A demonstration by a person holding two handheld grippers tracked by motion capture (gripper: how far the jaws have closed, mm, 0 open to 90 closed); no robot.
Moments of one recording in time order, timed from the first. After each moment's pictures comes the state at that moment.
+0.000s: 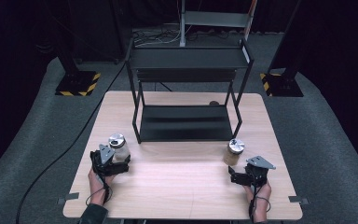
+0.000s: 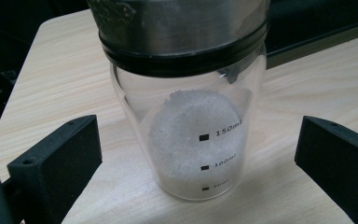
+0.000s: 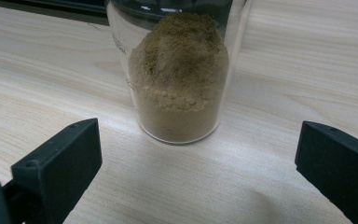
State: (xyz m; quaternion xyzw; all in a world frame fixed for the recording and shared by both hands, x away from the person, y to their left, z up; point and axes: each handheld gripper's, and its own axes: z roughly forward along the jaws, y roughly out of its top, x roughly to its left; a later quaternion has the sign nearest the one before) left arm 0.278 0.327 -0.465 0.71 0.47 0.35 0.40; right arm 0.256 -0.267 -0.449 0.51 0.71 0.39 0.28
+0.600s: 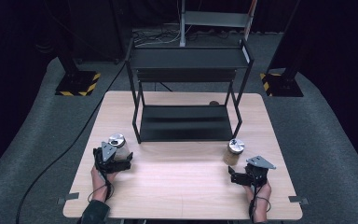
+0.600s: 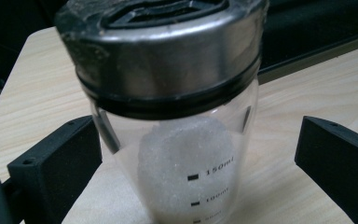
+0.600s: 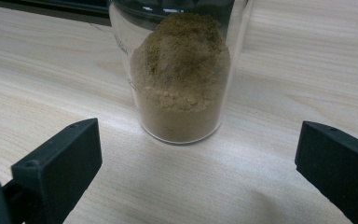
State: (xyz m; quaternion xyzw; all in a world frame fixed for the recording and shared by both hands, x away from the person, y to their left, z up) left arm 0.289 0.327 -0.468 0.71 0.46 0.34 0.42; right arm 0.256 -0.269 -0.449 0.51 0.71 0.40 0.28
